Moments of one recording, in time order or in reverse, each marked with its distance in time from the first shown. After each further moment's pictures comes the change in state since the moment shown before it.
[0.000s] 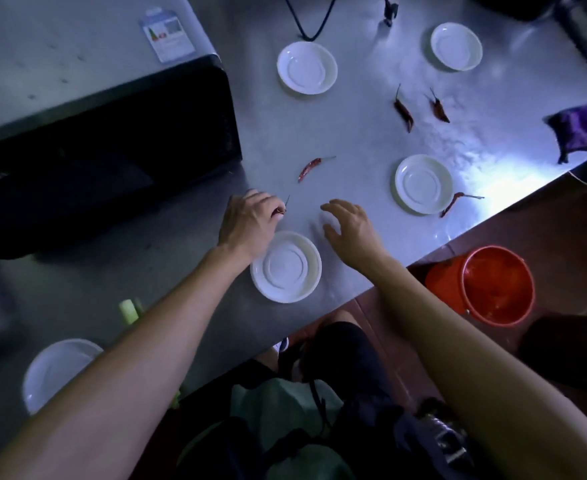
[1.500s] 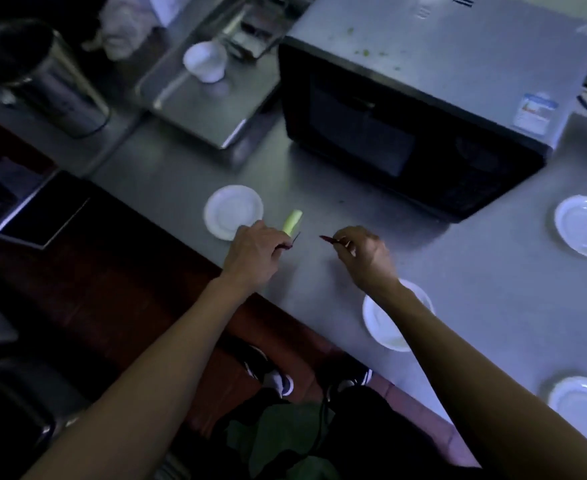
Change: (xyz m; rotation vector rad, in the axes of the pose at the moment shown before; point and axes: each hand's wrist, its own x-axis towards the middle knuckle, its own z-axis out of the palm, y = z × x) left_hand -0.263 0.006 -0.050 0.053 0.472 -0.868; right_hand 0.004 -0.180 0.073 0.105 -0.396 -0.927
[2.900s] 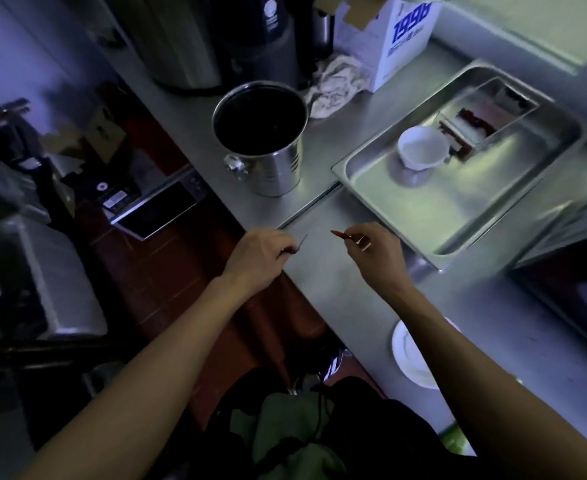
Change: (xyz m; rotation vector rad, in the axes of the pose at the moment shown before) left_hand 0.031 -0.383 -0.222 0.033 0.108 -0.215; right_hand 0.300 -0.289 0.246 0.115 -0.073 -0.159
